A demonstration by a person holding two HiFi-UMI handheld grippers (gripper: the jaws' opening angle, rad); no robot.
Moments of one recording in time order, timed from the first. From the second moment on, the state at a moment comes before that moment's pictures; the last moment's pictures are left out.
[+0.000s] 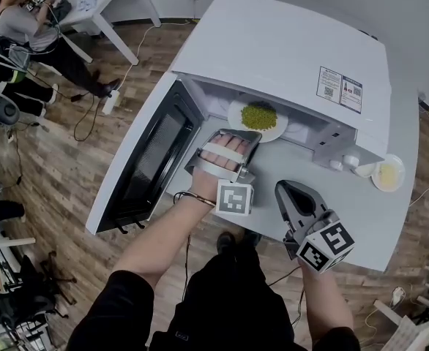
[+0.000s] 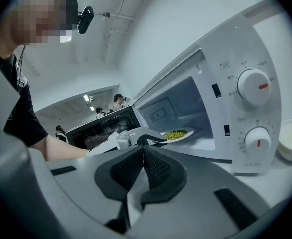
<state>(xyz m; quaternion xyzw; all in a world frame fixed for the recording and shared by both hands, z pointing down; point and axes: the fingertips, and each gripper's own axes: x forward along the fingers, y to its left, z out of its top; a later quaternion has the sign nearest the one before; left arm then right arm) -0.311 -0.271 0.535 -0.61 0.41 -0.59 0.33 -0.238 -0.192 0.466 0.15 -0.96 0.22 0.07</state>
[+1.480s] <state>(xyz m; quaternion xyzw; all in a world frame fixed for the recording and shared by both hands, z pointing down) -0.316 -0.283 0.545 -0.65 0.40 -0.59 0.26 -0.234 -0.188 0.480 0.15 -0.95 0.25 0.09</state>
